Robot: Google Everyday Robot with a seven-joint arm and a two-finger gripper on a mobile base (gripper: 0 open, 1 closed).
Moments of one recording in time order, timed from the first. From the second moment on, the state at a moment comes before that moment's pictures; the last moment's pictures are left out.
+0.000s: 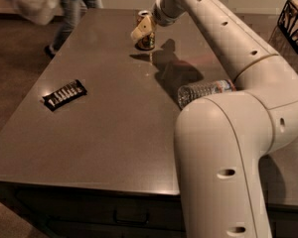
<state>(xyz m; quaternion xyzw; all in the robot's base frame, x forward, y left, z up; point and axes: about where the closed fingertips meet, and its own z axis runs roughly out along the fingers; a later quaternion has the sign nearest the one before) 0.872 -0.027 0.900 -0.32 0.86 0.05 0.39</state>
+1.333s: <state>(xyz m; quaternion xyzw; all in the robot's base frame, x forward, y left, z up) 0.862 0.022 0.908 -0.38 0.84 0.10 0.38</state>
